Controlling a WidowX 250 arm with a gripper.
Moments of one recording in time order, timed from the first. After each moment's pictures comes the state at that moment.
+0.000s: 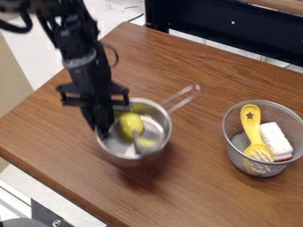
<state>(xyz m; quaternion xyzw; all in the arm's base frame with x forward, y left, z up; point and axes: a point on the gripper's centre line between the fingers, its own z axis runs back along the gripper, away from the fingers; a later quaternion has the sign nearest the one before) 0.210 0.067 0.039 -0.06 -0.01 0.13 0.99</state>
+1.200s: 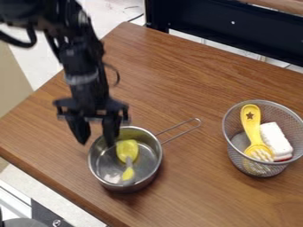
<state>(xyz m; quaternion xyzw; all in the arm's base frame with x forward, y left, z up) 0.205 0.066 0.037 -0.03 0.01 0.19 0.98</state>
